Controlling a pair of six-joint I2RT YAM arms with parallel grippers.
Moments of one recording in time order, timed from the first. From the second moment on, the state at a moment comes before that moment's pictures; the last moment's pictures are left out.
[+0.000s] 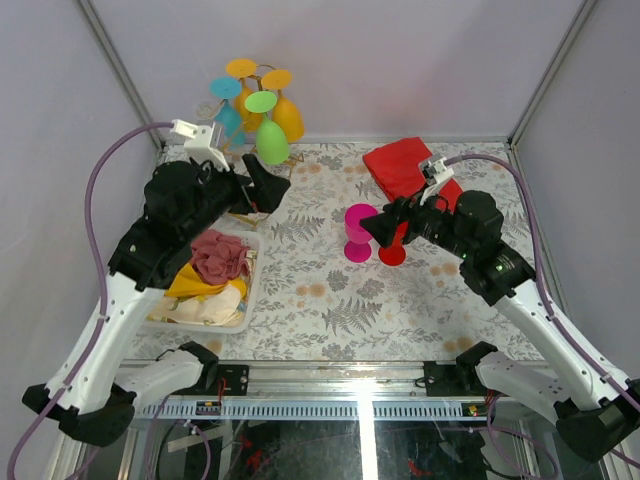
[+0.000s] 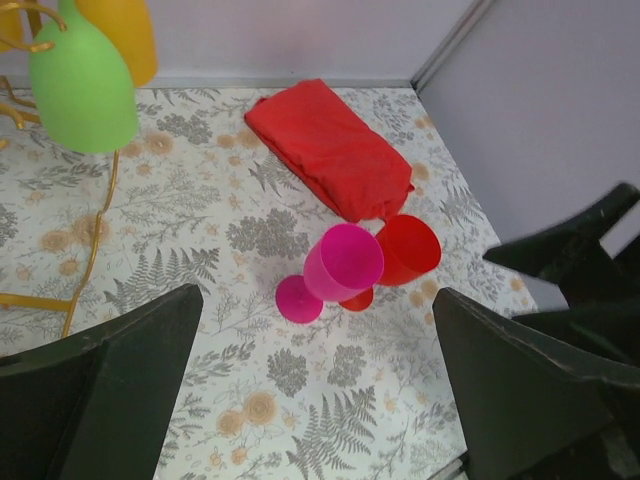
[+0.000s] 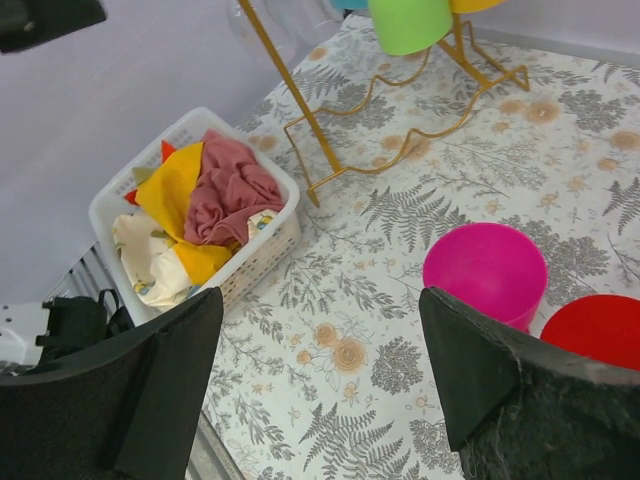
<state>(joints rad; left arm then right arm) -0.48 0.98 1.34 -0.52 0.06 -0.43 0.53 0.94 0.97 -0.17 -0.31 0.35</state>
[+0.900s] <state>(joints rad) -0.03 1.53 1.70 -0.40 0.27 -0.66 0.53 0.83 0.92 -0.24 -0.35 0.32</state>
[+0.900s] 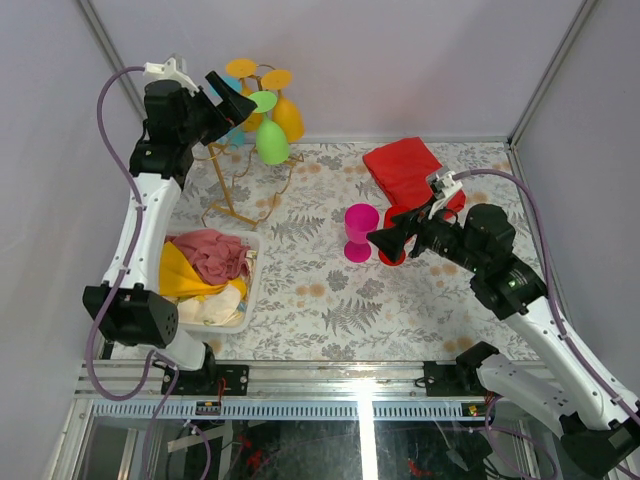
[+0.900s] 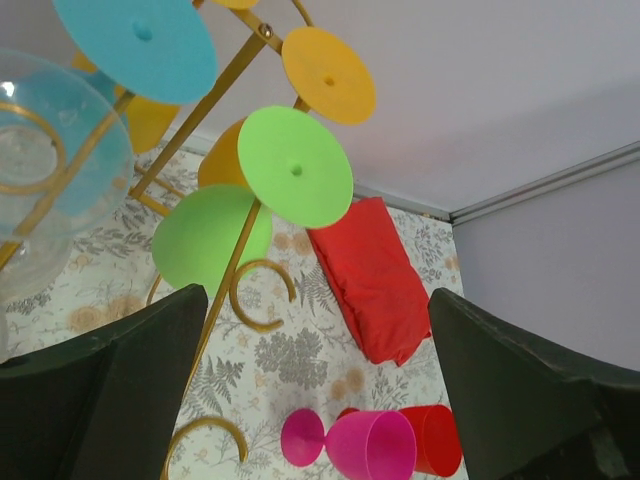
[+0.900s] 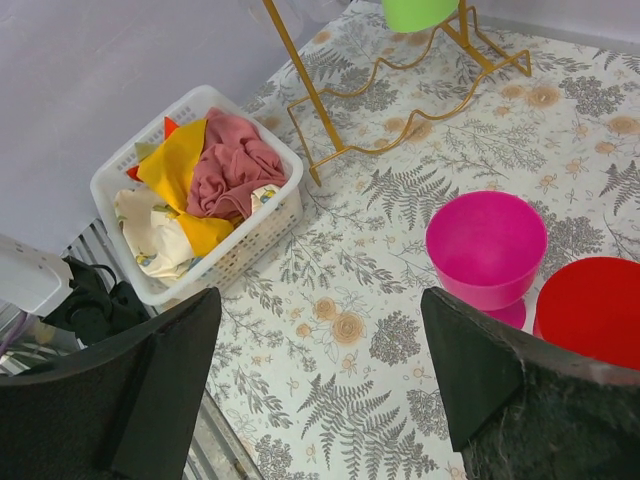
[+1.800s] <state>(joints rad) -0.03 1.79 1.81 -0.32 0.30 -0.72 0.53 0.82 0.92 -0.28 -0.35 0.29</state>
